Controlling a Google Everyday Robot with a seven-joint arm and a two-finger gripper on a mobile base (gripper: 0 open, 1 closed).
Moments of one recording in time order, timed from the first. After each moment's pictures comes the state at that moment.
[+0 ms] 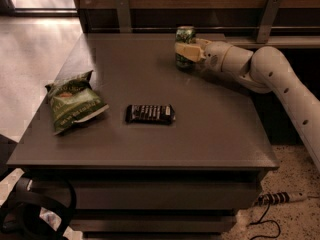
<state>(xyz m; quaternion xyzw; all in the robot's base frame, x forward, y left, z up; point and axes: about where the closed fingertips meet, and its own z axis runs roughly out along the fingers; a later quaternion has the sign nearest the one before) 0.780 -0.109 0.867 -0.25 0.68 0.34 0.60</state>
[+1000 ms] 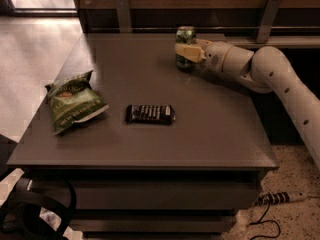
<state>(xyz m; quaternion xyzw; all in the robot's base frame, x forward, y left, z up) 0.780 -0.108 0.869 -0.25 0.68 0.34 0.60</state>
